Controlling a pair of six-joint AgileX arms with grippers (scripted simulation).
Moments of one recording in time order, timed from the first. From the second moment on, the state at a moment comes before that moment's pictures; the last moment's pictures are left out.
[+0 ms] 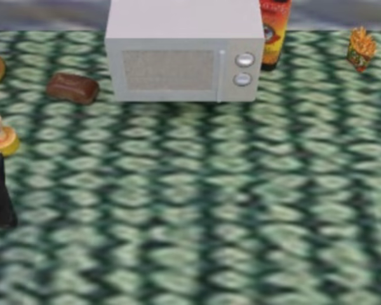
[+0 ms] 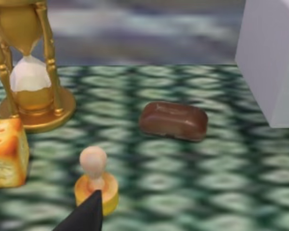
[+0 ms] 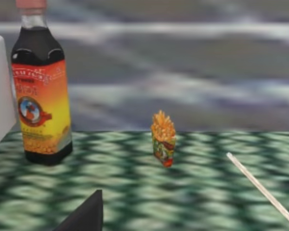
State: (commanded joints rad) left arm -0.10 0.29 0.29 -0.24 -0.02 -0.02; right arm 0.00 0.00 0.00 0.00 0.00 0.00
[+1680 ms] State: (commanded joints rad) left arm -0.72 2.45 2.73 -1.41 -0.33 -0.65; right arm 0.00 0.00 0.00 0.00 0.00 0.00
